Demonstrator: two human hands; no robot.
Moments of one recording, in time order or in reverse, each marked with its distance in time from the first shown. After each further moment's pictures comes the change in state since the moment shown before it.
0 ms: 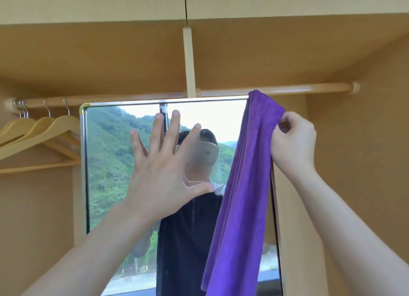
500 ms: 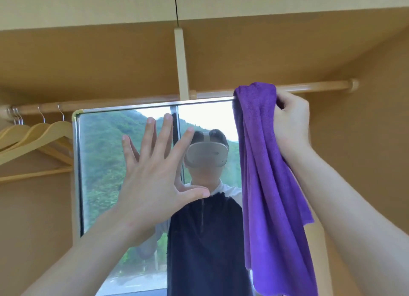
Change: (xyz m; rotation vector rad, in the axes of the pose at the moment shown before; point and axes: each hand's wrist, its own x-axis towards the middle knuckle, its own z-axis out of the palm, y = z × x) left_hand 0.000 -0.002 0.005 -0.030 0.008 -0.015; right_hand 0.034 -0.016 0.006 0.153 -0.070 -0.027
